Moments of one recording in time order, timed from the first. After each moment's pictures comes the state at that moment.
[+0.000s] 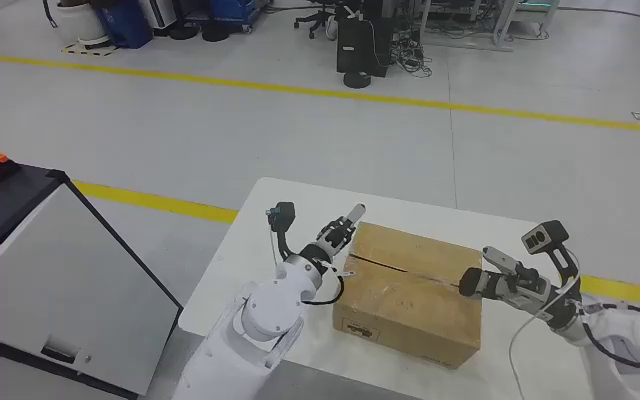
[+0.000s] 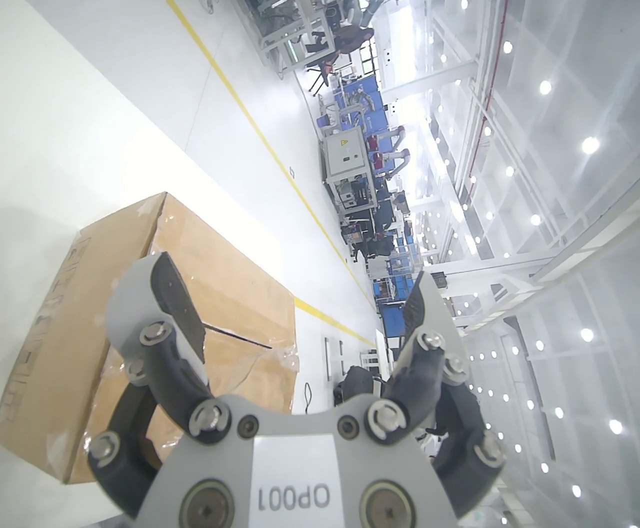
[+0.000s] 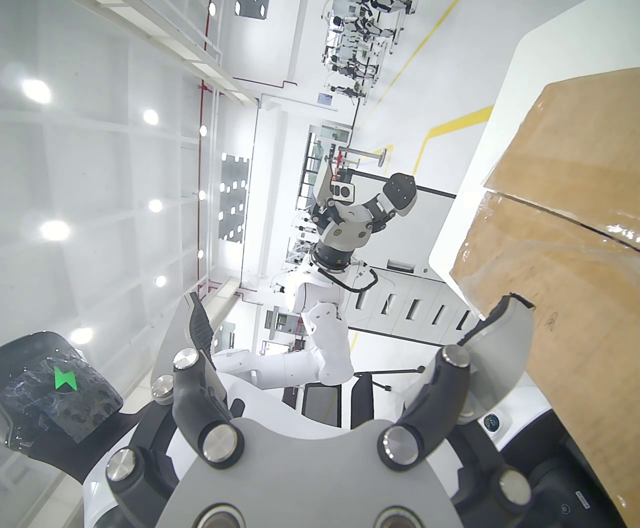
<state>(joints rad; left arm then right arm) 1.26 -1.40 -1.00 -1.90 0.14 0.49 -0.12 -1.63 -0.97 1.85 -1.90 0.62 0.10 1.10</state>
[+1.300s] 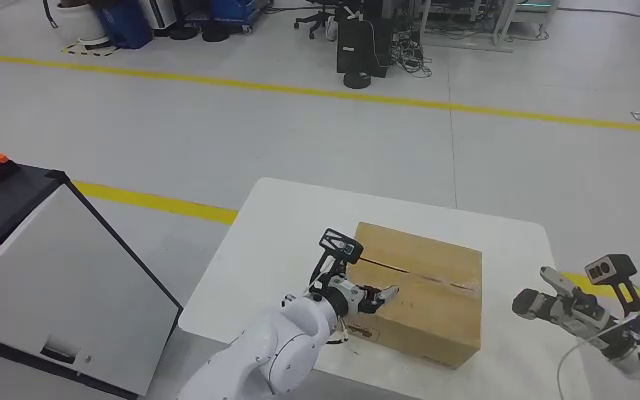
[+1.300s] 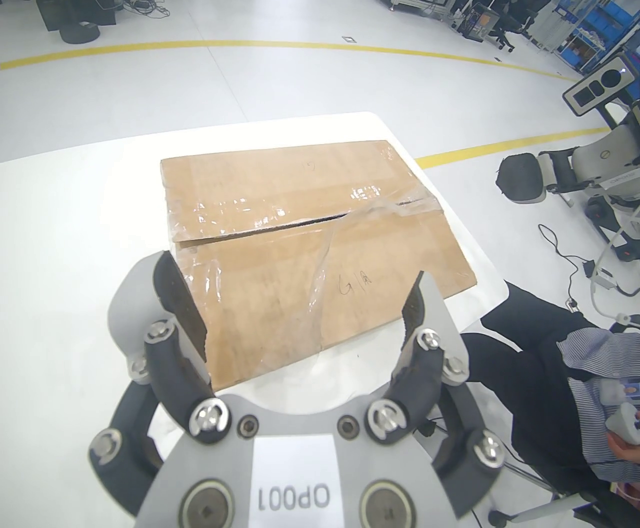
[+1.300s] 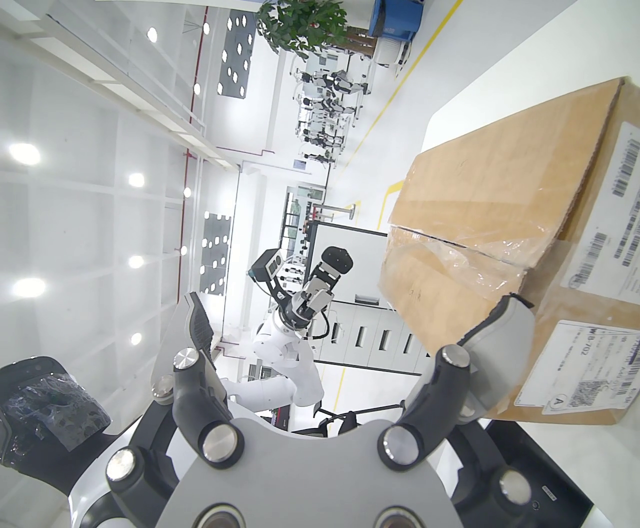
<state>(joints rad) 1.29 -1.32 -0.86 -2.02 1.03 0.25 -0.73 -1.80 -0.97 2.09 -1.76 0.63 -0.02 1.15</state>
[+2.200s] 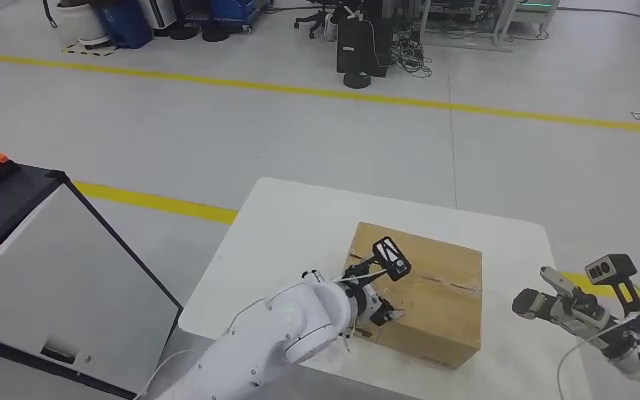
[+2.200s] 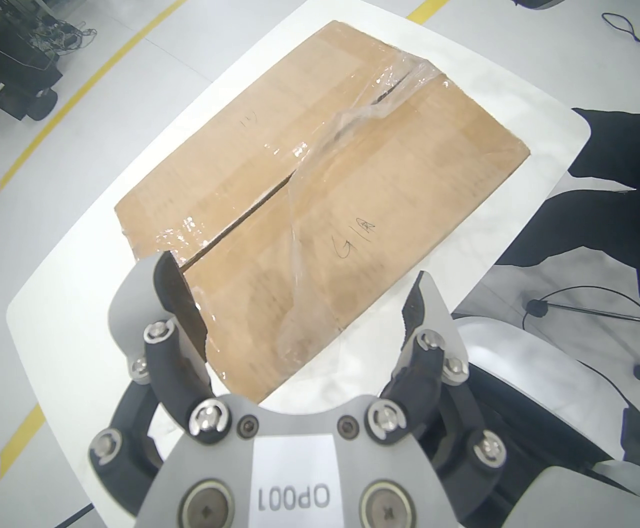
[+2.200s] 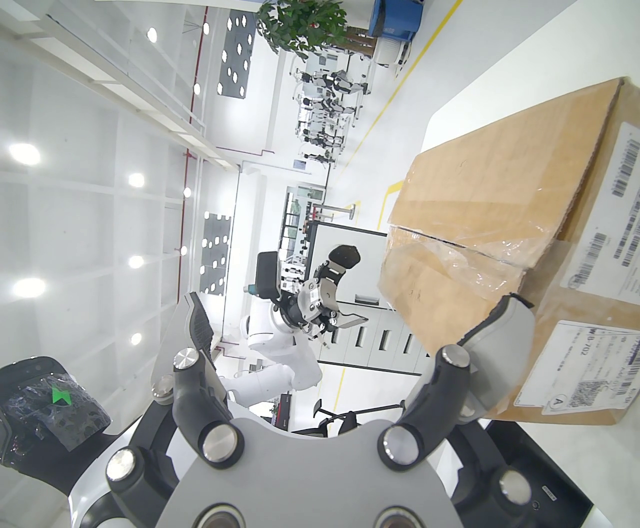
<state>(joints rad) 1.04 -1.35 -0.74 -1.87 1.11 -0.10 -1.02 -1.80 -0.97 2.09 -1.76 0.63 -0.02 1.15</state>
